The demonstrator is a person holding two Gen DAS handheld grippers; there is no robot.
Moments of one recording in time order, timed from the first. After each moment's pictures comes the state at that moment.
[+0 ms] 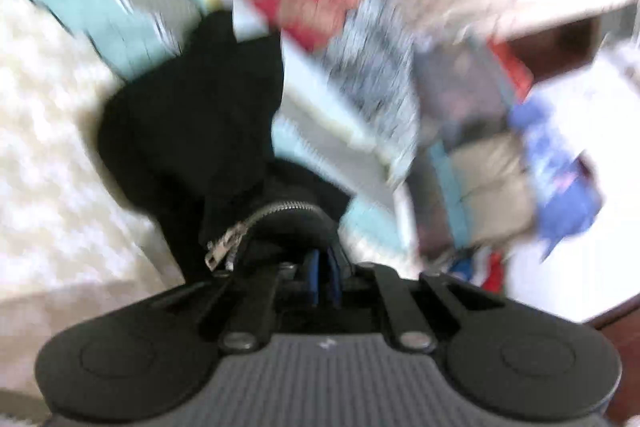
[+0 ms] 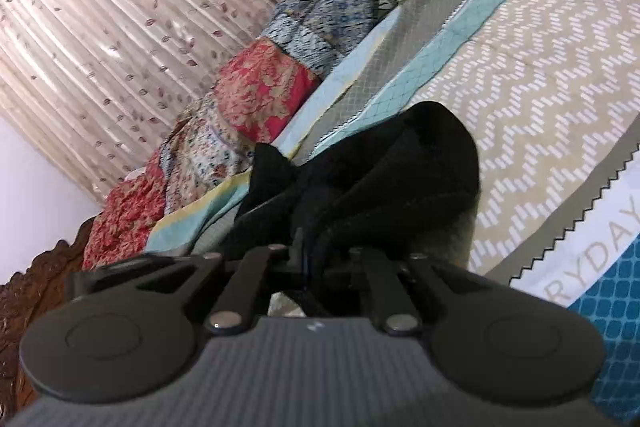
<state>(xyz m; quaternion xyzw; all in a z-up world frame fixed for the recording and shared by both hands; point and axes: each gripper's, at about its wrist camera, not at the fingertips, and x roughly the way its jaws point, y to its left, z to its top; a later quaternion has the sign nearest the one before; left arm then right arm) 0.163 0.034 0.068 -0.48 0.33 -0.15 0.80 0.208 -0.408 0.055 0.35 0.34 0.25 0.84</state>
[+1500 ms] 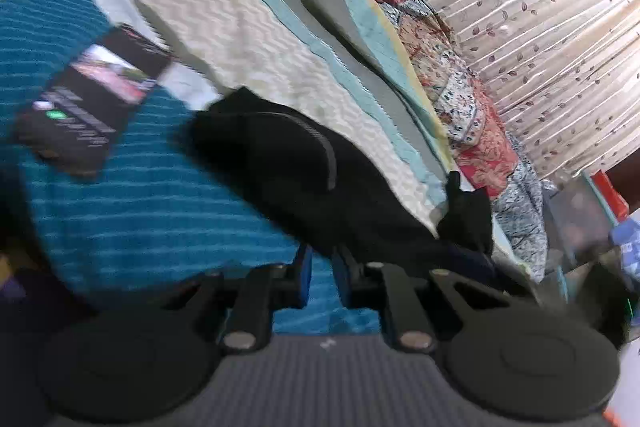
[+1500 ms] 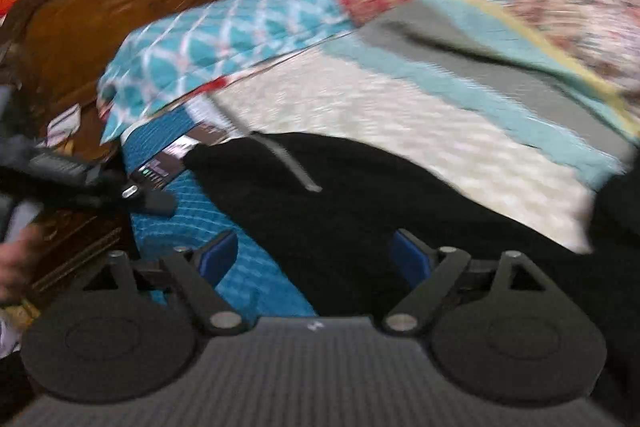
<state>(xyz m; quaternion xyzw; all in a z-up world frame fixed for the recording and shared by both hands) -0.195 0.189 0.042 -0.44 0.26 0.15 0.84 0.082 0.003 0.055 -0.15 0.31 0.64 0.69</state>
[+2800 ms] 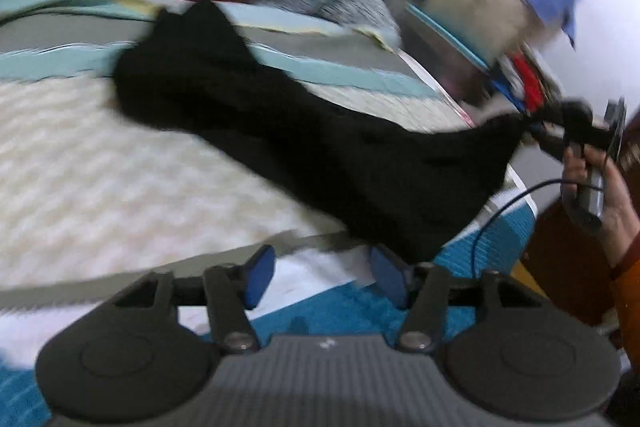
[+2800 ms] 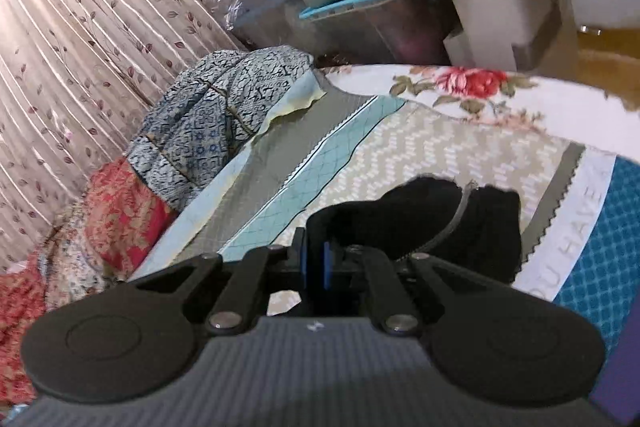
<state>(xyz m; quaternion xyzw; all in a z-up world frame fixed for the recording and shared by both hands) 0.053 -0.094 0.068 -0.14 0.41 -0.19 0.88 0.264 -0.502 0.080 0.32 0.30 0.02 0.90</state>
